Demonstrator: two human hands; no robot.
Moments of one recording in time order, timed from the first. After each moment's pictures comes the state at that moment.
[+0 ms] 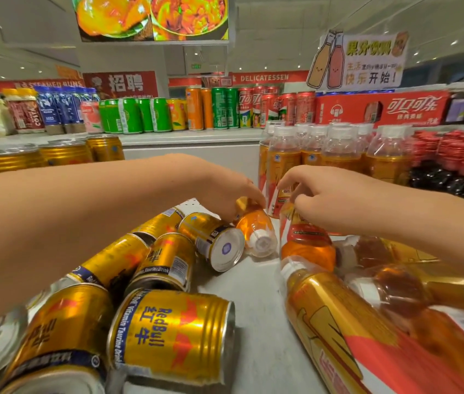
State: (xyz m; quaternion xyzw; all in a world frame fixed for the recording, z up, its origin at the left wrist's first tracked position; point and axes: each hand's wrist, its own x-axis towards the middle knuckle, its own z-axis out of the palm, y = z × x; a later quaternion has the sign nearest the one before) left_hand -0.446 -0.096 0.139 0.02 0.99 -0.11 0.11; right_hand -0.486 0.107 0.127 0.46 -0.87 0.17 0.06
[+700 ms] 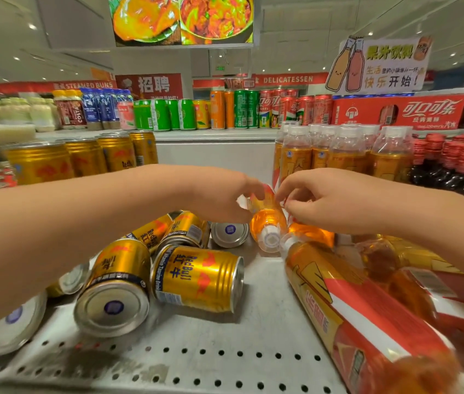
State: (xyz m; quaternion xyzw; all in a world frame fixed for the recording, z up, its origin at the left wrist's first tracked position) left_hand -0.340 -0.048 0.139 -0.04 1.00 -0.03 -0.01; right_hand -0.443 0.132 0.129 0.53 -0.83 0.15 0.04
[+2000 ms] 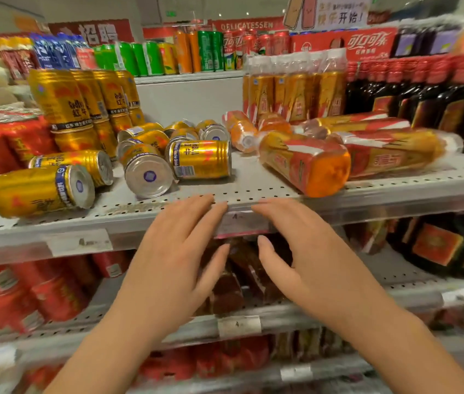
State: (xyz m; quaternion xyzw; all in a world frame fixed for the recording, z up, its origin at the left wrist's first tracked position) left_hand -0.113 0.051 -0.037 -0.01 0.95 -0.01 -0.32; right_hand -0.212 0.244 -0.016 0.48 -0.81 0.29 0.13
